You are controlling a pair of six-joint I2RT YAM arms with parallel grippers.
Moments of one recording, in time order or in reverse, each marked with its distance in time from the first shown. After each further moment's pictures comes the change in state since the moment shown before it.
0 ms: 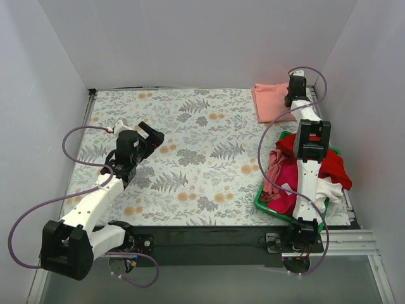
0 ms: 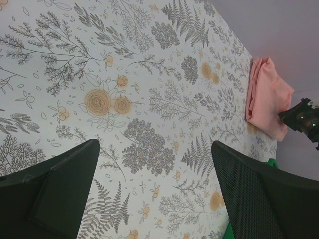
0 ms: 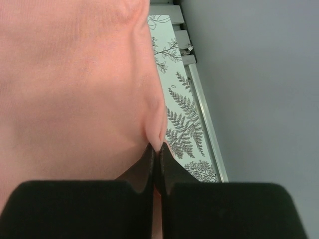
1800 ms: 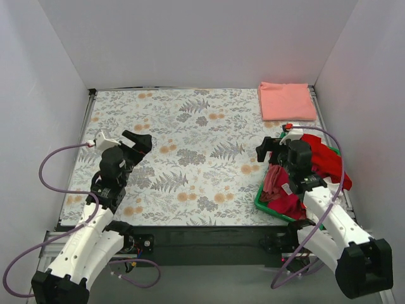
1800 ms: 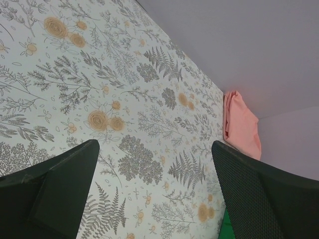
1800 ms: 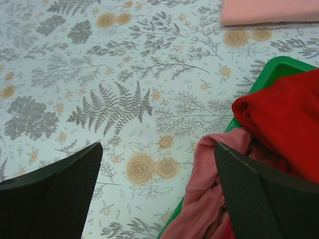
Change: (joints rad) left arm -0.001 -0.378 -0.100 -0.055 -0.105 0.024; right arm 0.330 -1.662 -1.649 0.164 -0.438 0.501
